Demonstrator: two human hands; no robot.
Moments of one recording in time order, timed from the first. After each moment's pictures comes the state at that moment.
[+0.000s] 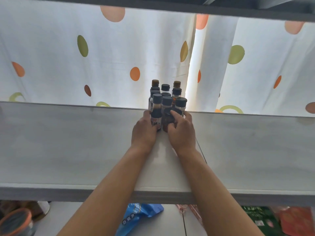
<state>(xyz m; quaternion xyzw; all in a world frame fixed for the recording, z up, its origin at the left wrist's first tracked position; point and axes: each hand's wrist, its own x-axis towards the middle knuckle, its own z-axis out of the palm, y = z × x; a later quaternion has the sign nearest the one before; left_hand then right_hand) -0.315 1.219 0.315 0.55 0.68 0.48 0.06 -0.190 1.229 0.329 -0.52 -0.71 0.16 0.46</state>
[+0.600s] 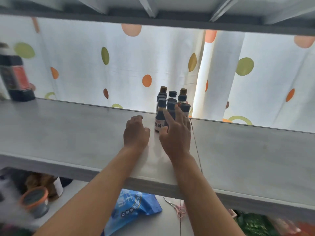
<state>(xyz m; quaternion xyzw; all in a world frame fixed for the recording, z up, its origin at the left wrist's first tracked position) -0.315 1.176 0.325 0.47 0.77 0.43 -0.04 -0.188 1.195 0.337 -0.42 -0.78 0.00 0.46</state>
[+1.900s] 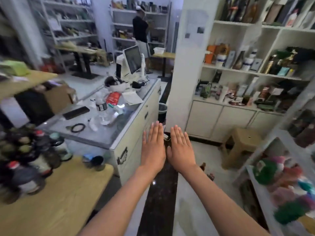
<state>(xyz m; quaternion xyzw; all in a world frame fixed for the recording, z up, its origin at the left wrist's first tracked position) -0.090 0.291 0.190 -0.15 0.96 0.12 -0.22 -0.159 0.392 0.179 0.35 -0.92 0.10 0.14</state>
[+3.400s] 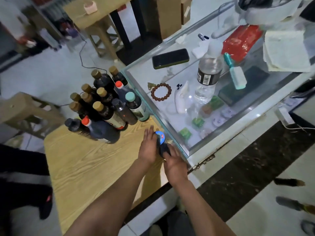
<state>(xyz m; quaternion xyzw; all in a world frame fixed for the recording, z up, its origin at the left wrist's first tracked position) -0.069 -0.091 -0.064 -0.55 0.80 0.24 0.05 -0.165 0.012 -0.098 0.61 -0.74 0.16 -0.25</state>
